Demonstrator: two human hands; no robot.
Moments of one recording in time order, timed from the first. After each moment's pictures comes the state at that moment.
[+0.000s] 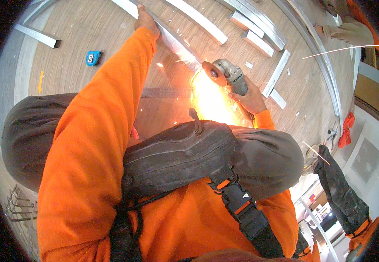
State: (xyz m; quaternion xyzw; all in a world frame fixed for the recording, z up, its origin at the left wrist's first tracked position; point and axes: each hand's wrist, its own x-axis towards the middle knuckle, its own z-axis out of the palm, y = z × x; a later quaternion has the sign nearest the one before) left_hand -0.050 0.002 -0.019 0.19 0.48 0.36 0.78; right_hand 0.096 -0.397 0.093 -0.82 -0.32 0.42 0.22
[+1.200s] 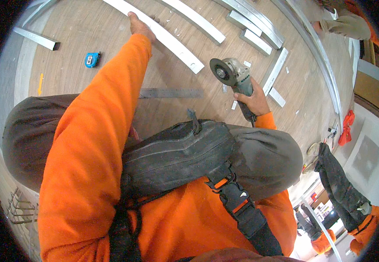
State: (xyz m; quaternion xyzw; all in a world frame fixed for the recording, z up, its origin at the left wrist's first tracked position) left_hand -0.057 -0.030 0.022 0.14 0.52 0.40 0.74; right_hand 0.104 -0.417 0.096 -0.82 -0.31 0.38 0.30
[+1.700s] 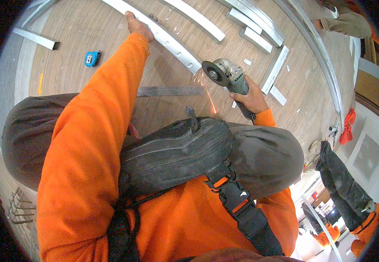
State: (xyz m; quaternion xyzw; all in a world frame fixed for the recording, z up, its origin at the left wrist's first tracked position) left_hand -0.070 -0.012 -0.011 0.11 0.50 0.39 0.77; right_hand 0.095 -0.405 0.105 -0.80 -0.36 0.40 0.26
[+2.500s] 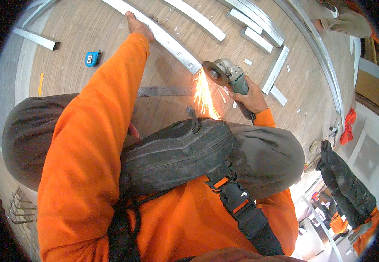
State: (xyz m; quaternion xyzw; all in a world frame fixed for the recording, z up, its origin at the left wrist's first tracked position) left_hand -0.077 -0.008 -0.021 0.16 0.57 0.39 0.70; right_hand 0.092 -0.398 0.110 -0.80 -0.34 0.42 0.25
